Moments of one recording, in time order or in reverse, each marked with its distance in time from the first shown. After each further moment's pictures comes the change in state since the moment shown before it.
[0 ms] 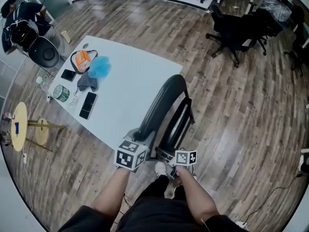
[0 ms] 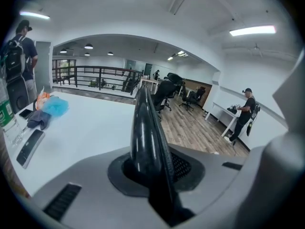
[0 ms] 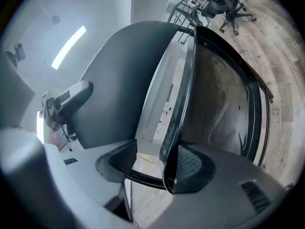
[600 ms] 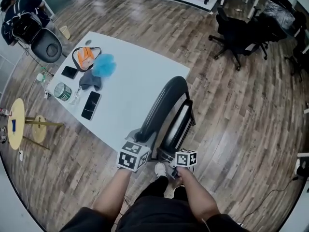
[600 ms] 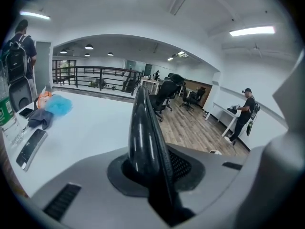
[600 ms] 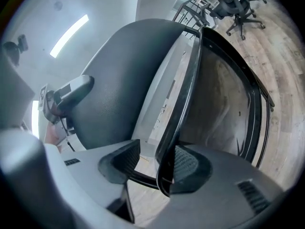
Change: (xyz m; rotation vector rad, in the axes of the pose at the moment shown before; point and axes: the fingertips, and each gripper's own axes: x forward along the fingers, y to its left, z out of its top) left arm -0.003 0.043 -0.007 -0.008 -0.003 -0.010; right arm 0.036 -0.004 0.000 -0.069 0.046 -0.046
